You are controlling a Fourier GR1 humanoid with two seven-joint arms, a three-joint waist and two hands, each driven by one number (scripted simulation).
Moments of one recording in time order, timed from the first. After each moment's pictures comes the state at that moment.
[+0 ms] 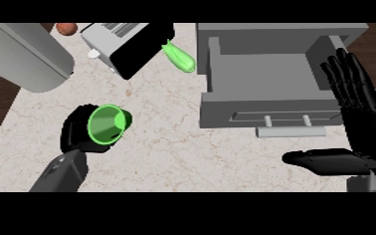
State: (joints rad) left arm -0.48 0.21 0.39 -0.31 0.13 -0.39 -0.99; right arm -0.09 -0.15 -0.11 -1.93 -0.01 0.18 -0.01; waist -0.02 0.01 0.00
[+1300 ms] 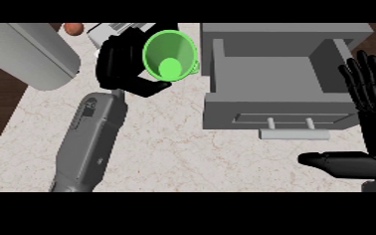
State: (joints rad) left arm -0.68 0.02 0.13 -1.03 0.15 -0.13 -0.55; right arm -0.06 -0.17 -0.18 -1.94 -0.05 0.20 0.00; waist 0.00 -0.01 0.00
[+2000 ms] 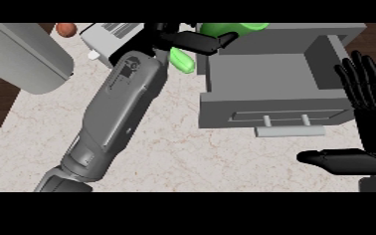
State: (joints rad) left arm -1.05 0.00 -0.07 -0.87 0.23 0.20 -0.33; right arm -0.07 -0.18 -0.19 -1.89 -0.06 0.22 -0.04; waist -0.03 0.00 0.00
